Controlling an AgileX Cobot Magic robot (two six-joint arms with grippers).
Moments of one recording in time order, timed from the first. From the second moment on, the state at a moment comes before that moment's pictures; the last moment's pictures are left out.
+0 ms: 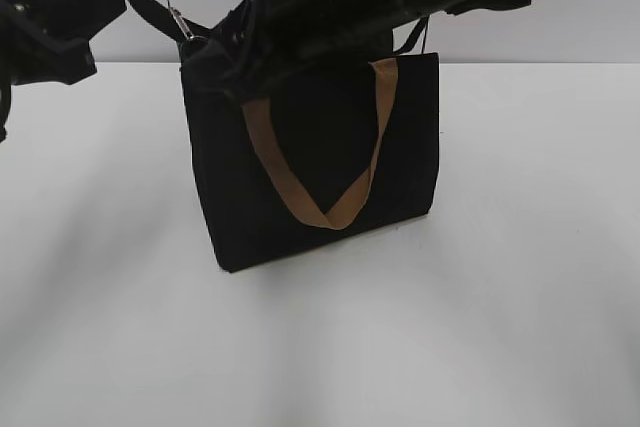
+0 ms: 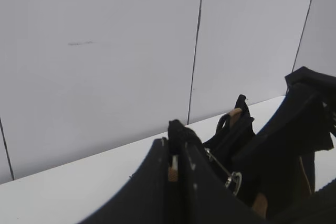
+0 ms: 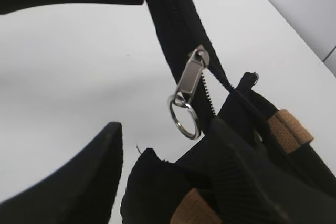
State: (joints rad) left arm -0.29 1.27 -0.55 0.49 -0.68 -0.41; right arm 0.61 1.81 -1.35 1.07 0.46 -1.41
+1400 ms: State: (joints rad) left arm -0.29 1.27 -0.55 0.49 -0.67 -0.41; right arm 0.64 1.85 -1.35 1.12 0.36 -1.41
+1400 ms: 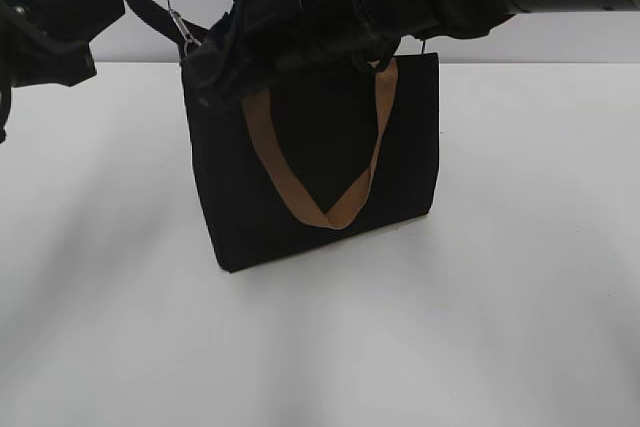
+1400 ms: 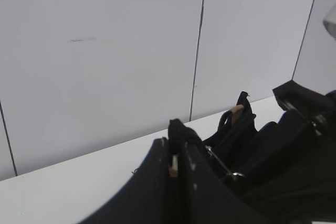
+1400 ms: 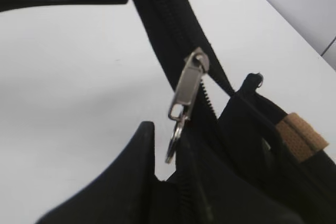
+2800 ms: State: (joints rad) left arm -0.29 1.22 -0.54 0.49 -0.58 -0.41; right arm 0.54 1.83 -1.36 1.10 0.47 -1.20
